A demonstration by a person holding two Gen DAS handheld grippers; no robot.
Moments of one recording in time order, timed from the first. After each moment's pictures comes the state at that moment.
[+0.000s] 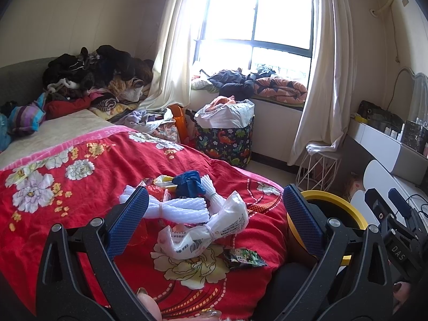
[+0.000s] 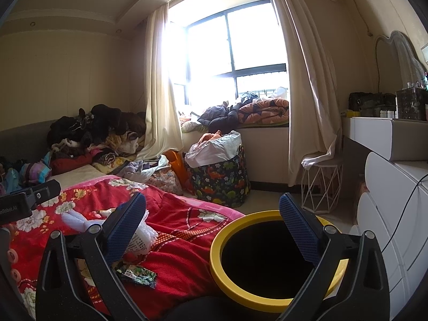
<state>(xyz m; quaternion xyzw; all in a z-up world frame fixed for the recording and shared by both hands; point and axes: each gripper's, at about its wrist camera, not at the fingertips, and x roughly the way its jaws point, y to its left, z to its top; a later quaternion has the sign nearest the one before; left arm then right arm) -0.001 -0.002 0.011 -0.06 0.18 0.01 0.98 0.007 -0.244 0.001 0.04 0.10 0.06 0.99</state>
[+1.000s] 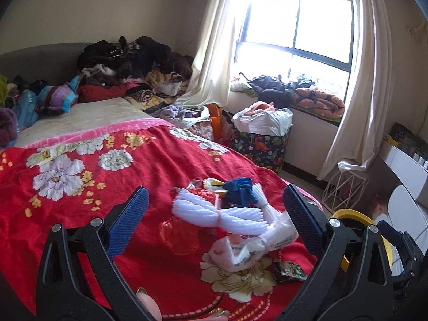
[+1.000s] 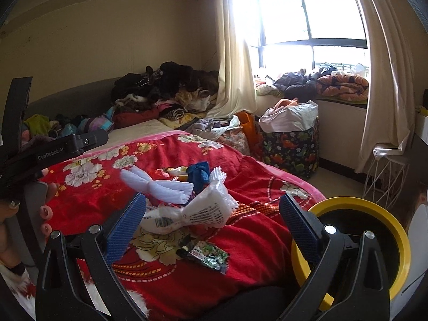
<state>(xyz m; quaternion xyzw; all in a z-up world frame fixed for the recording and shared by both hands) 0.008 0.070 -0.007 -0.12 0.18 0.10 0.97 0.046 -0.158 -0.017 -0.02 0.19 0.27 0.94</state>
